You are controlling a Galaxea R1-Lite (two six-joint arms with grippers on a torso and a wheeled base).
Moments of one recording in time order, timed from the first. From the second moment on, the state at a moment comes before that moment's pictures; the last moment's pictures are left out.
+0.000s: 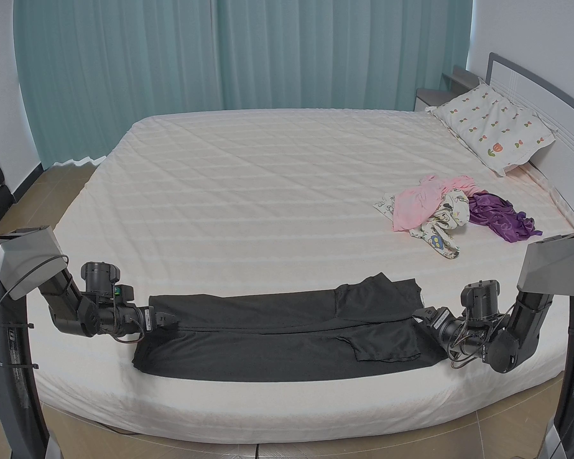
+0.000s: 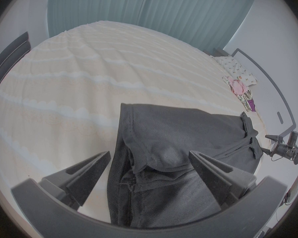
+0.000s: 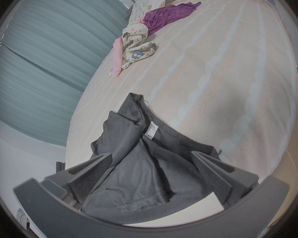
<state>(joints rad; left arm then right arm) 0.09 2.37 -0.89 -0.65 -0.32 -0.09 0.20 2.31 -0.52 -1.10 -0.01 0.96</state>
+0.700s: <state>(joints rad) 0.08 2.41 -0.92 -0.64 -0.32 -0.08 0.19 2.32 -0.52 -1.10 -0.01 0.96</state>
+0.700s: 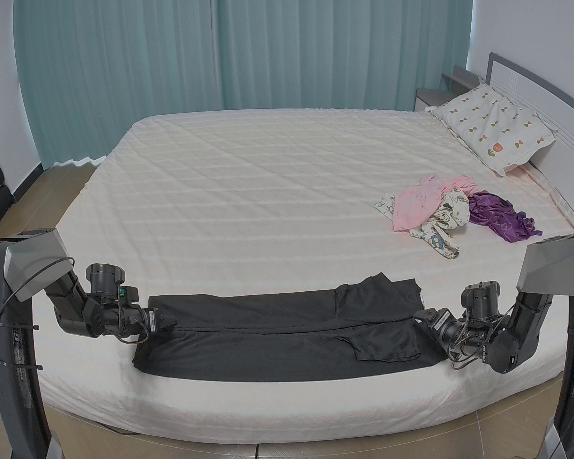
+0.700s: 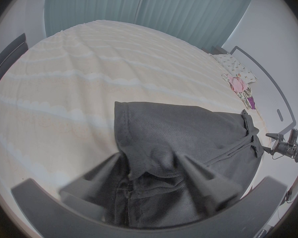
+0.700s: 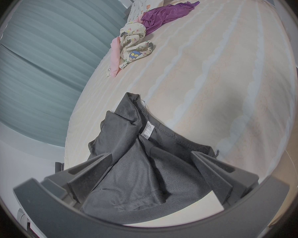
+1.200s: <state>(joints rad) 0.09 2.37 -0.89 -0.64 -0.31 -0.08 0.18 2.32 -0.52 -1.10 -0.01 0.96</state>
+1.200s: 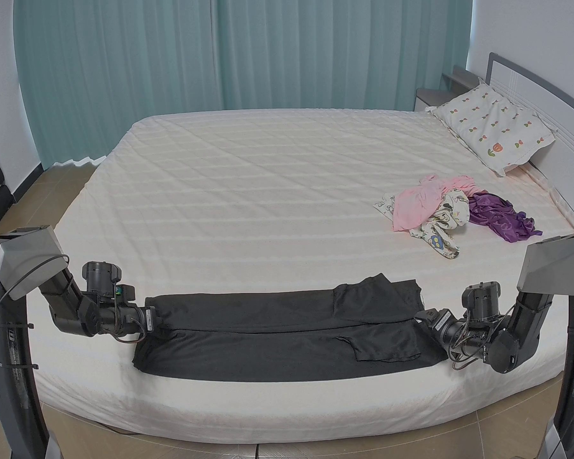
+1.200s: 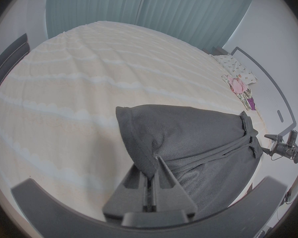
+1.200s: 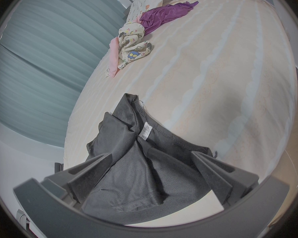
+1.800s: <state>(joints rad) 0.20 2.30 -0.89 -0.58 -0.32 -0.09 0.17 2.31 -0.51 -1.10 -0.01 0.96</state>
